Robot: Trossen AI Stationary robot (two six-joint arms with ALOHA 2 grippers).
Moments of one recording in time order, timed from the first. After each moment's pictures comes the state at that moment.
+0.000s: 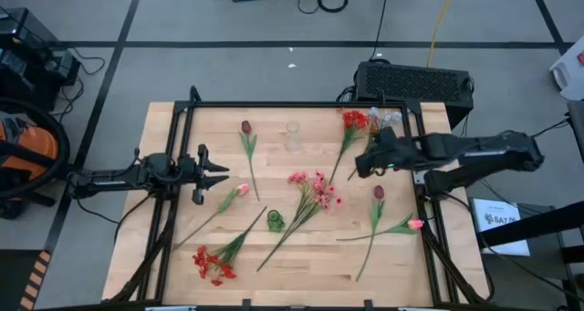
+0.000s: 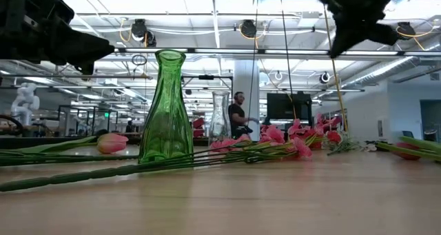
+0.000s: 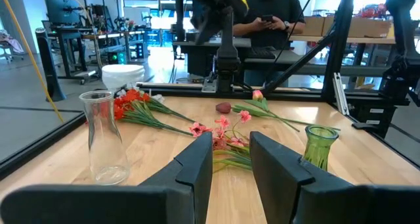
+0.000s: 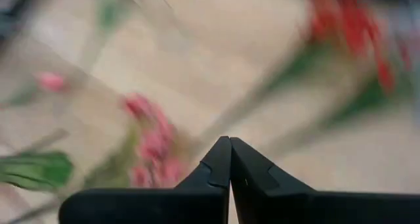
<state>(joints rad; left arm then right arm) 0.06 0.00 0.00 0.02 0.06 -0.02 0.05 1.07 1.01 -1.02 0.42 1.11</state>
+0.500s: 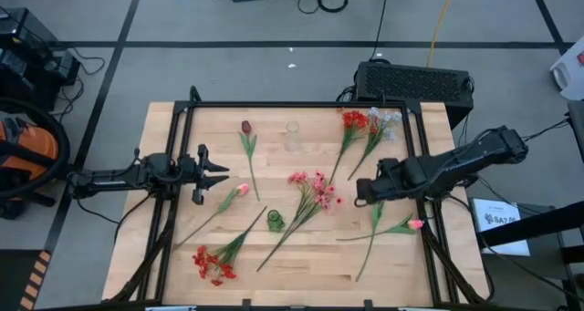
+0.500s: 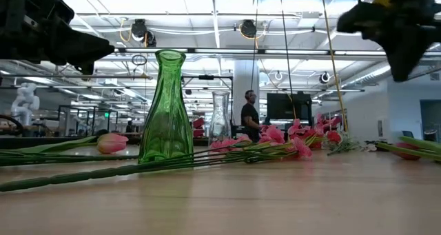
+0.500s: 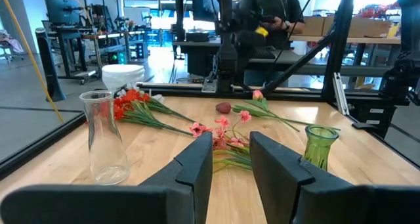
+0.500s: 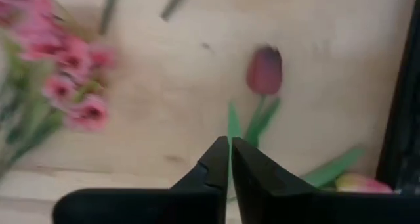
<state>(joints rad) 0.06 0.00 0.00 0.02 0.06 -0.02 0.30 1.25 0.99 -1.25 0.13 1.86</state>
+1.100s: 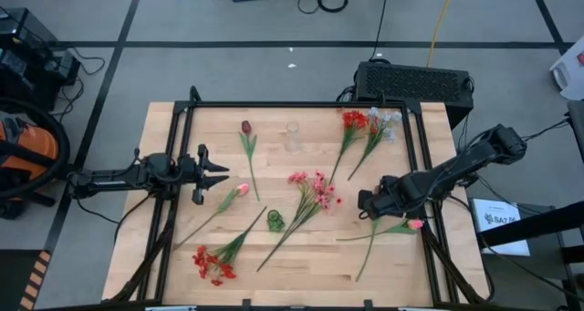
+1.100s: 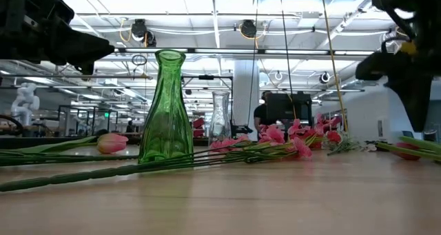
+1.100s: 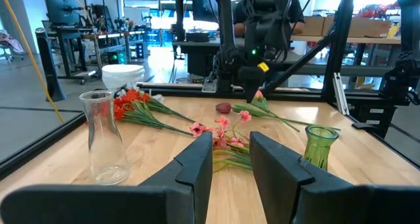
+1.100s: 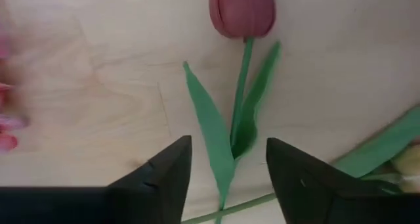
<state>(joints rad) 0.06 0.00 0.01 0.02 0.06 -0.02 0.40 1.25 0.68 -0.88 0.02 2.15</state>
